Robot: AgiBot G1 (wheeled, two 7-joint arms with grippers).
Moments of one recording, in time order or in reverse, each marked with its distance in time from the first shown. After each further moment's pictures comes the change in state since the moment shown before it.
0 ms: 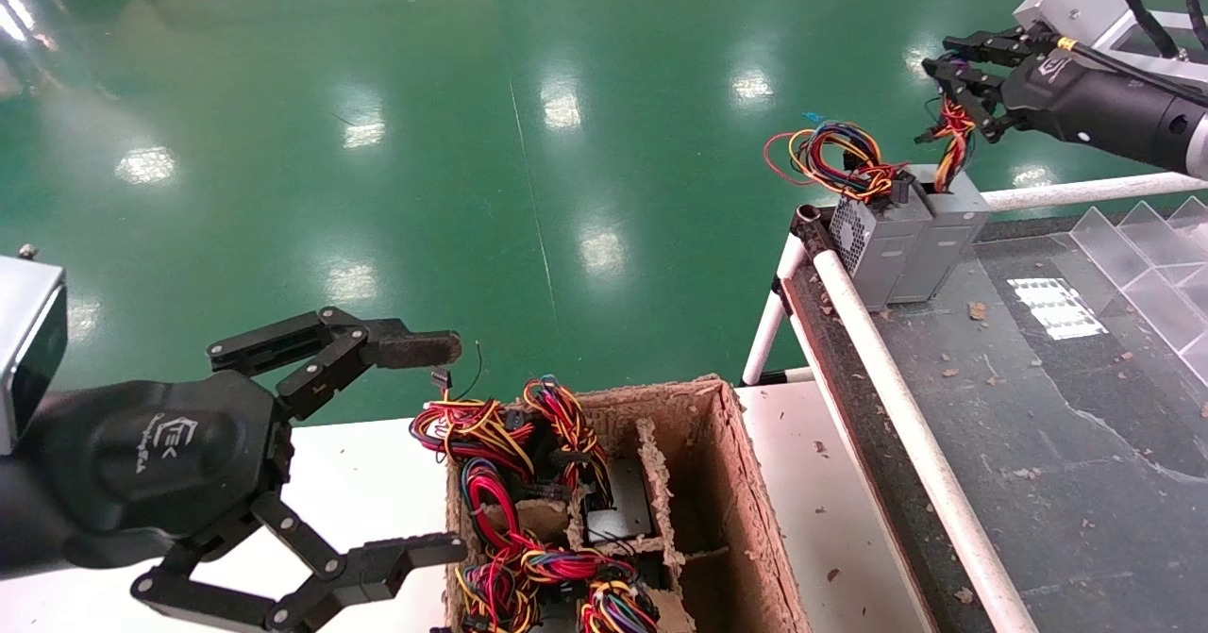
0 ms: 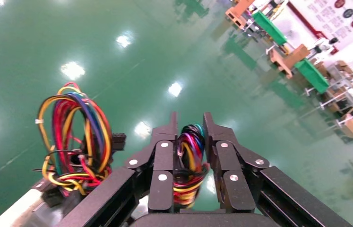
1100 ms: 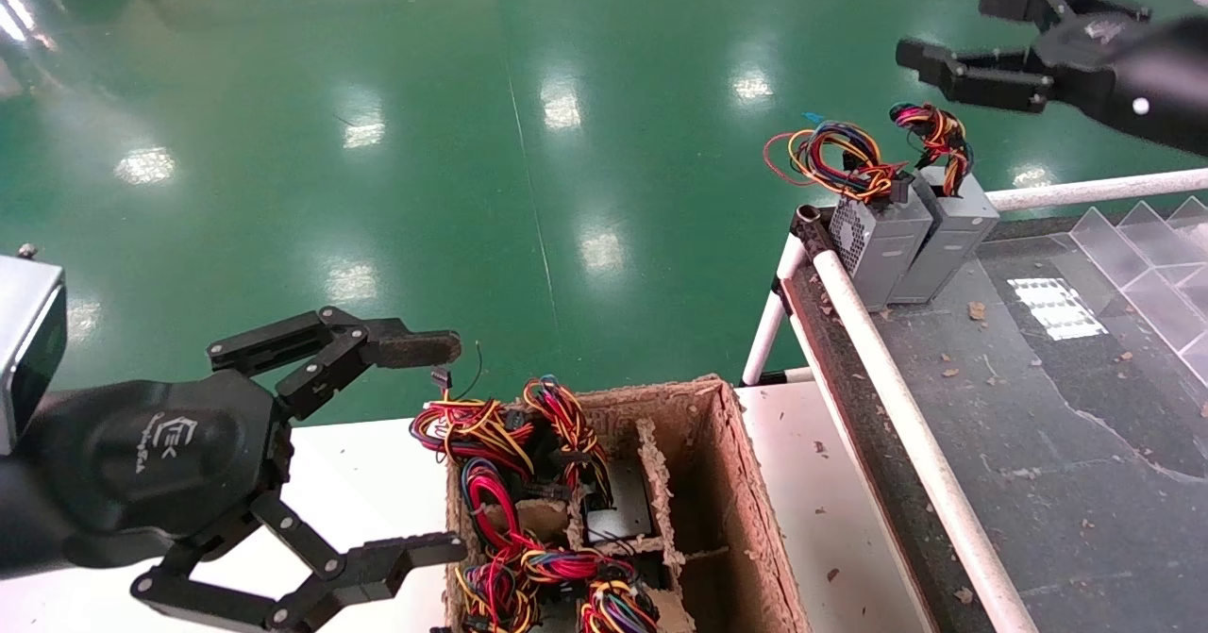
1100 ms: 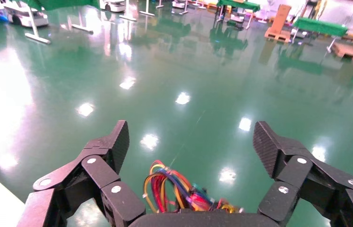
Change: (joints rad) left arm 0.000 0.000 0.000 0.000 0.000 0.000 0.000; right arm 0.091 0.034 0.055 -0.235 0.152 -0.313 0.138
